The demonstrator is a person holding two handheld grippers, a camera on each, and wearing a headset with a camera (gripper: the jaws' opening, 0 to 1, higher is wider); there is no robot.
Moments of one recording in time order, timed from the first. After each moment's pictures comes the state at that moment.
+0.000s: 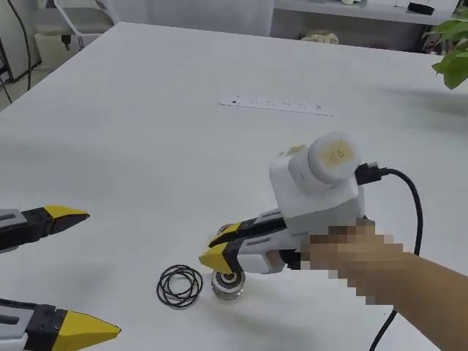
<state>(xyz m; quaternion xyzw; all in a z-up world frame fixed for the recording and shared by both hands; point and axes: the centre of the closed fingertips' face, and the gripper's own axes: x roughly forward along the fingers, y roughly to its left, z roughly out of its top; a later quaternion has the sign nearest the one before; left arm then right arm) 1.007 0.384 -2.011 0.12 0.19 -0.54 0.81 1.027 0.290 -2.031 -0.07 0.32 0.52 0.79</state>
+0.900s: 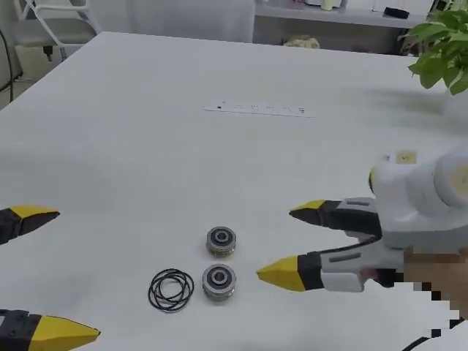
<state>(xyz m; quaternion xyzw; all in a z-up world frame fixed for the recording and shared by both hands) 1.011 0.395 -2.003 0.11 0.18 -0.53 0.82 1.007 0.197 -2.013 -0.08 0.26 0.44 0.86</state>
